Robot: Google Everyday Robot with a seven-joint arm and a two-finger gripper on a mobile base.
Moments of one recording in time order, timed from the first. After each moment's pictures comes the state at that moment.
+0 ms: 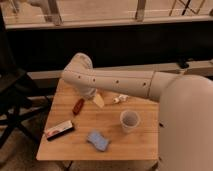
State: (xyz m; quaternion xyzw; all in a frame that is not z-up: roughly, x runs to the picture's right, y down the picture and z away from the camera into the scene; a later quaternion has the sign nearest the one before) arm -0.064 0.060 0.769 -0.26 -0.06 -0.42 0.87
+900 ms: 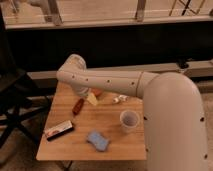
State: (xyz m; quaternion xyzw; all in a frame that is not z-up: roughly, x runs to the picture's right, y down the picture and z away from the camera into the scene) arm -0.101 0.054 0.798 -0.25 -0.08 -0.44 0.86
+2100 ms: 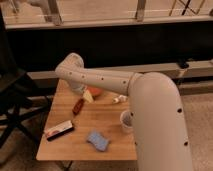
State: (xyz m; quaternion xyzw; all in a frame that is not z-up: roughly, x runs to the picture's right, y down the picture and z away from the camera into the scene) arm -0.130 0.046 0.834 -0.25 -0.12 -0.46 0.84
